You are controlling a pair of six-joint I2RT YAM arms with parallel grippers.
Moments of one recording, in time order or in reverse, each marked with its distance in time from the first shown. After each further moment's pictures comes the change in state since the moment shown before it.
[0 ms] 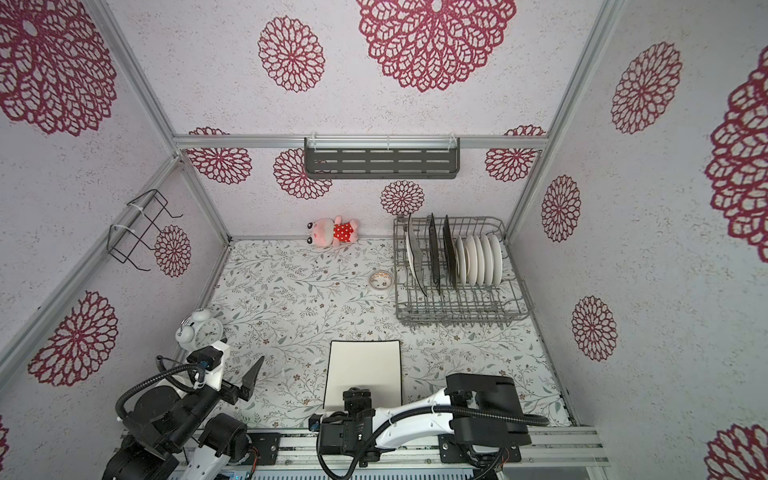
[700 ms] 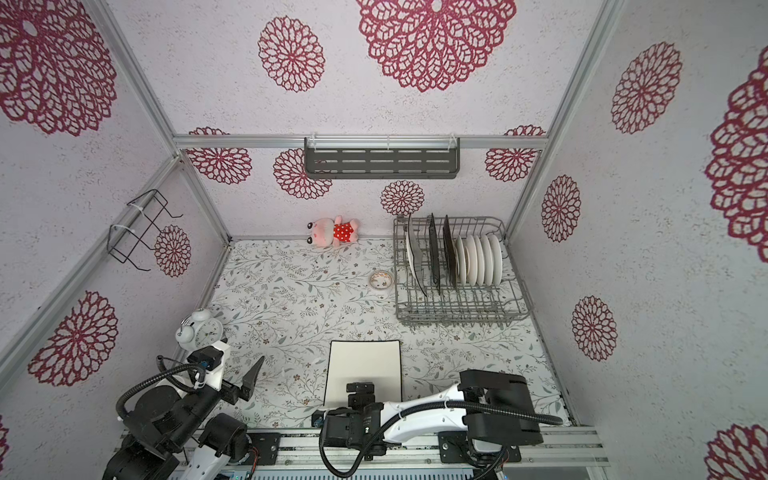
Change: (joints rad) left arm -0.002 0.000 -0.002 0.000 0.001 0.001; right arm -0.025 -0.079 -0.033 -0.003 -0.097 -0.007
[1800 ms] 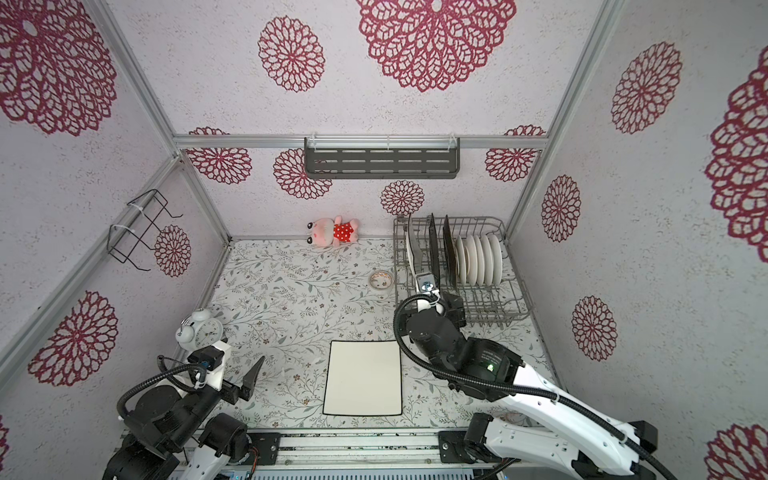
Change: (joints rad) left arm -0.007 0.000 -0.002 0.001 -0.013 0.008; right arm -0.553 -0.667 0.292 -0.282 0.309 0.494
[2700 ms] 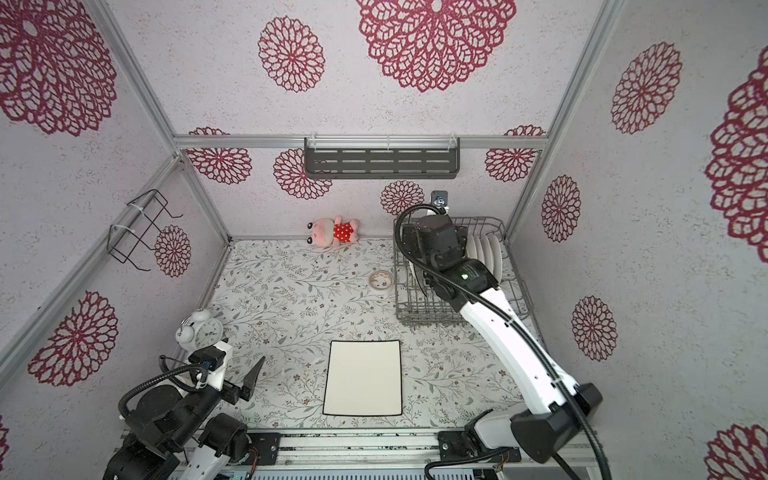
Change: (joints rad) left arm -0.005 0.000 -0.005 0.000 0.001 0.016; right arm -0.494 0.493 0.460 0.195 -0.280 -0.126
